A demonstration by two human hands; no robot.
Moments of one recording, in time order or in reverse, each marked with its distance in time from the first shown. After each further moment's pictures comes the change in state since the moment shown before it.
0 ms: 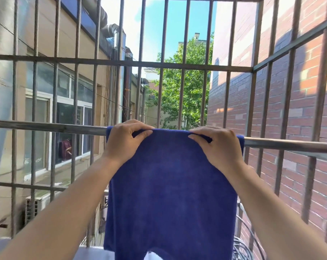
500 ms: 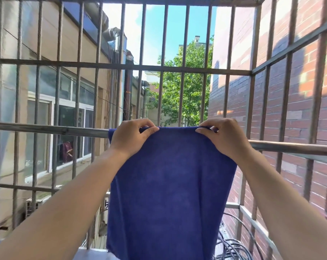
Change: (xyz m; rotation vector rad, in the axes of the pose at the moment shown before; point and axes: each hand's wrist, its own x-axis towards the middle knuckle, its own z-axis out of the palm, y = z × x) left_hand 0.019 0.013 0.002 0.077 -0.080 -0.135; right_hand 0.031 0.018 -0.021 0.022 -0.165 0.049
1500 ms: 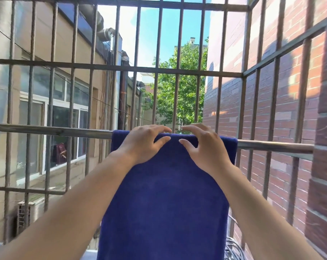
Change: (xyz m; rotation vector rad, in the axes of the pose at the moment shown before) left_hand -0.009 0.036 0.014 0.200 -0.254 0.236; right_hand -0.032 -0.027 0.017 -0.103 -0.010 0.005
